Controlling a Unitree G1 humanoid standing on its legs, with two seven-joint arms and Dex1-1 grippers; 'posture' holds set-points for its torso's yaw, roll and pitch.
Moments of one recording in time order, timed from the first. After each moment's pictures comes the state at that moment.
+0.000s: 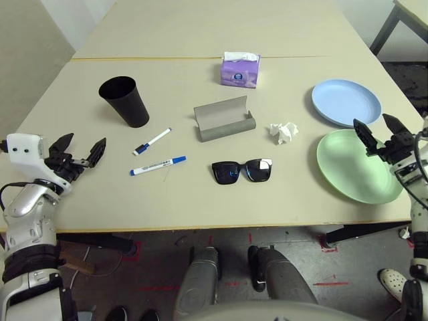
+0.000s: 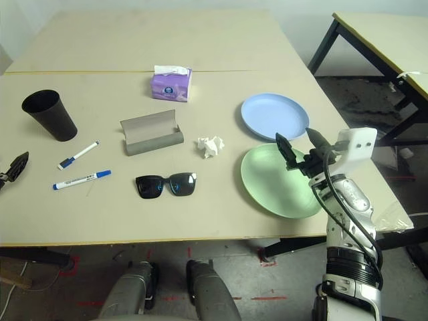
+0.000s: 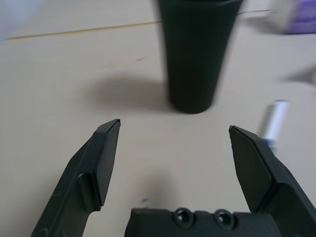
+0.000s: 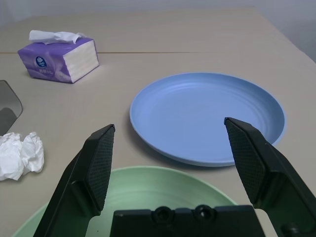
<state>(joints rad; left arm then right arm) -0.23 0.75 0.49 0.56 -0.46 -0.12 -0.88 -0.29 -0.56 -0.40 0.25 0.43 0.04 0.62</state>
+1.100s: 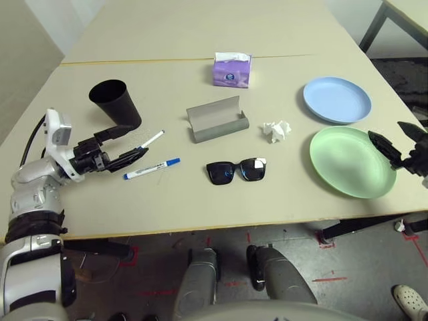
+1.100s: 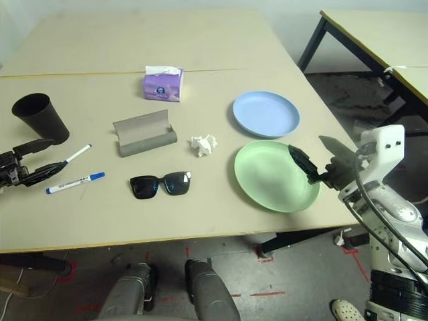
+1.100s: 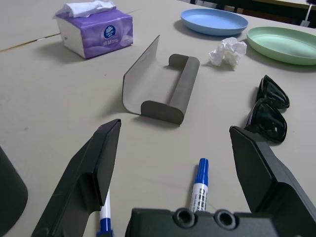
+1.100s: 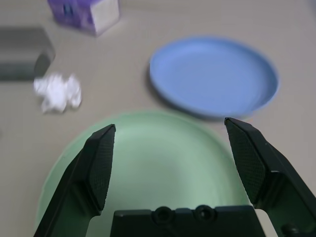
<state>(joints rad) -0.48 0.79 0.31 0.72 -0.47 -0.12 -1.45 -0.02 -0.79 -0.46 -0.19 0.57 0.50 0.67</state>
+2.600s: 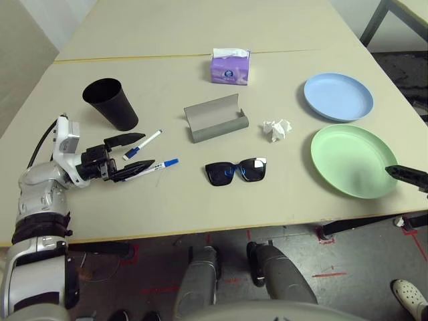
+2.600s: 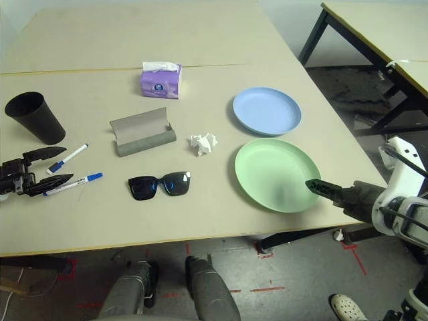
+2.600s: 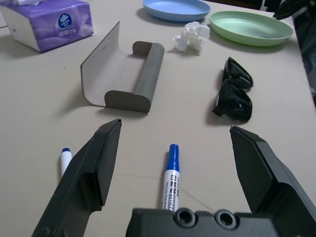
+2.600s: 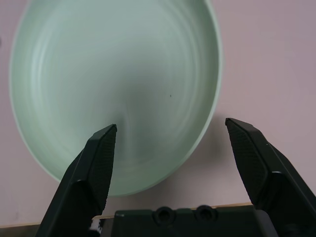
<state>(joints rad) -0.43 0.79 0.30 0.67 -0.49 -0.16 -1.60 -0.19 -0.85 -0.68 -0.19 0.71 1.58 0.44</state>
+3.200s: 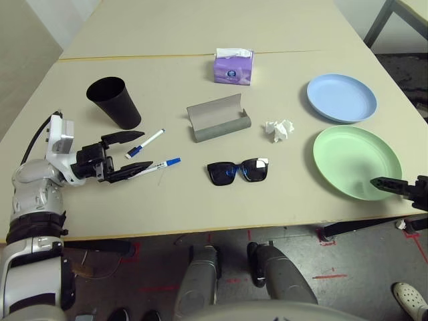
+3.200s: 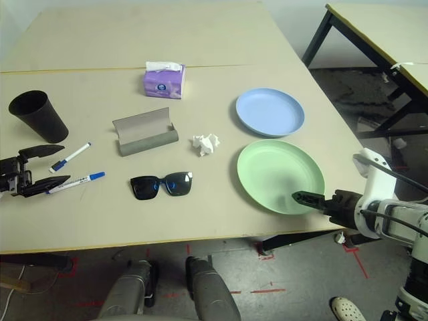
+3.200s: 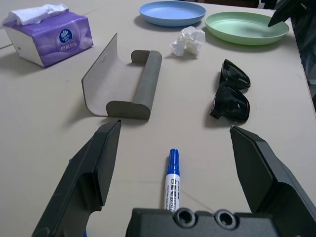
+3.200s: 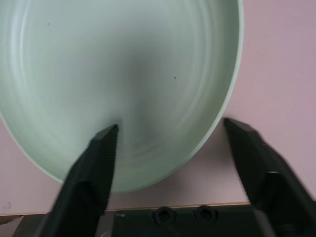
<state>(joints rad) -0.43 0.80 0.29 0.64 -0.51 -0.19 -1.60 -0.19 -0.87 -0.60 -0.14 0.73 1.58 0.43</state>
